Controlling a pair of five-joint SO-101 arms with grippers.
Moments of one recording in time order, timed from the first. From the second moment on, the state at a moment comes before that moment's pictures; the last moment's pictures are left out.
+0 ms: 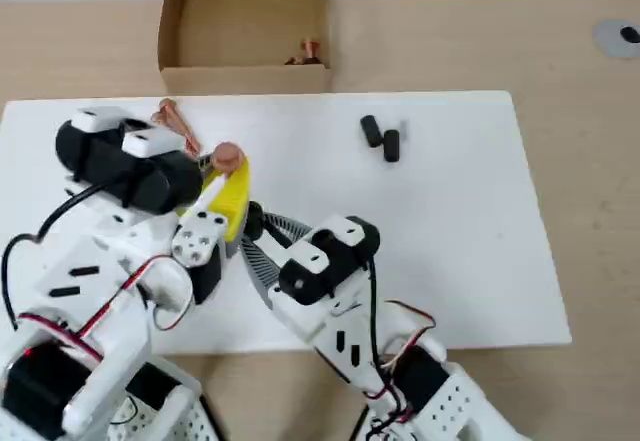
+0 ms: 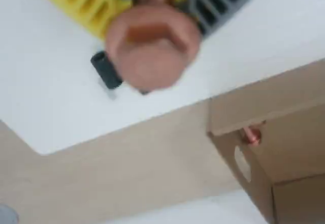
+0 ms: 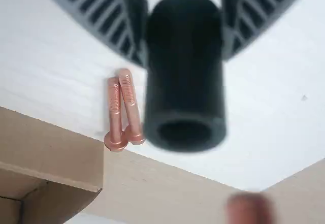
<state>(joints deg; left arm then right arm) 25.9 -71.9 30.9 63.1 -6.3 -49.3 -103.5 96.7 21.2 -15.4</state>
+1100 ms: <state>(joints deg) 30.2 -71.9 30.9 63.8 -4.4 -49.3 -103.5 96.7 21.2 -15.4</state>
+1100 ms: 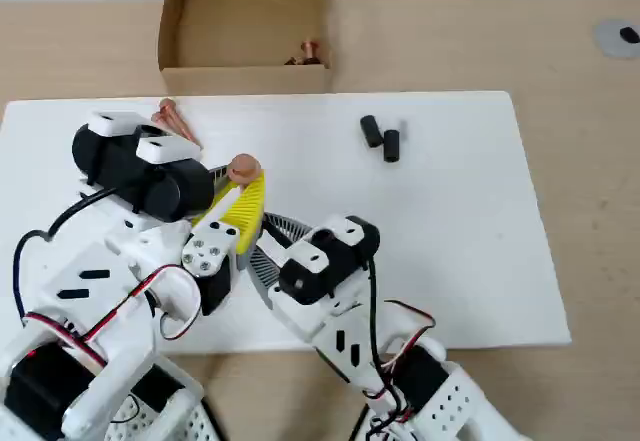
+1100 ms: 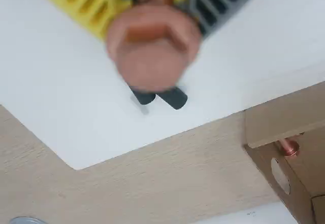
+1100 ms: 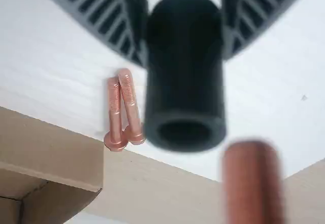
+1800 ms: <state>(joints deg) 28.7 -72.0 30.9 63.8 -6.8 -49.3 -103.5 96.7 21.2 -15.4</state>
